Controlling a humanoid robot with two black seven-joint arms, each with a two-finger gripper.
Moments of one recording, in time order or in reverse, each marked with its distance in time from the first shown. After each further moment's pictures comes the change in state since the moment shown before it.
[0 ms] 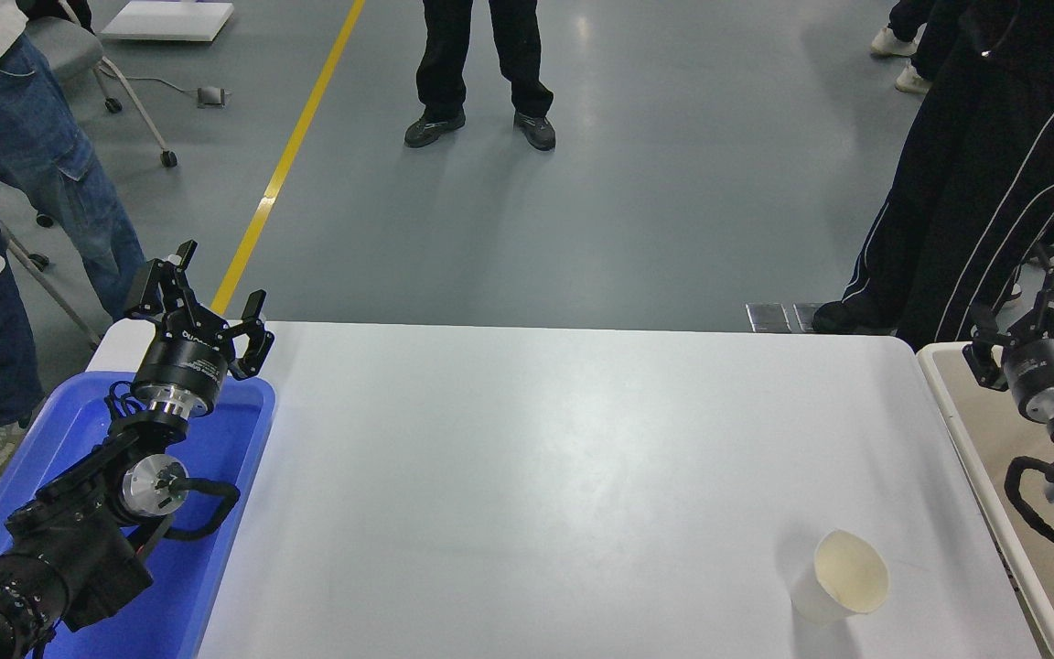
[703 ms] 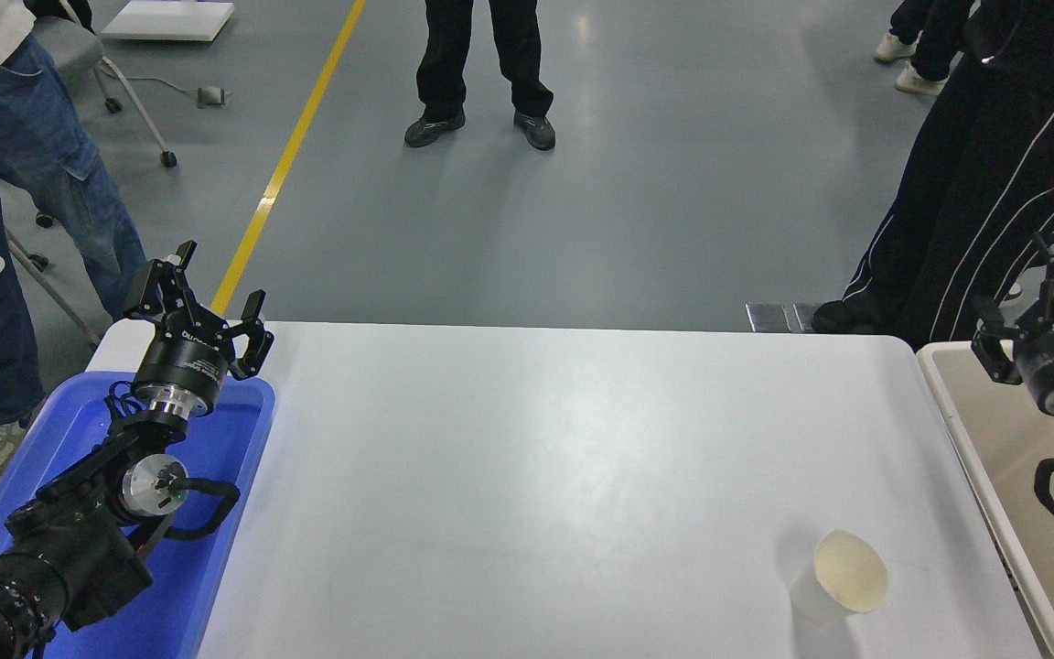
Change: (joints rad) left arm 0.000 0.000 0.000 0.000 0.000 0.000 0.001; right arm 0.024 -0.293 -0.256 0.256 -0.079 0.004 0.000
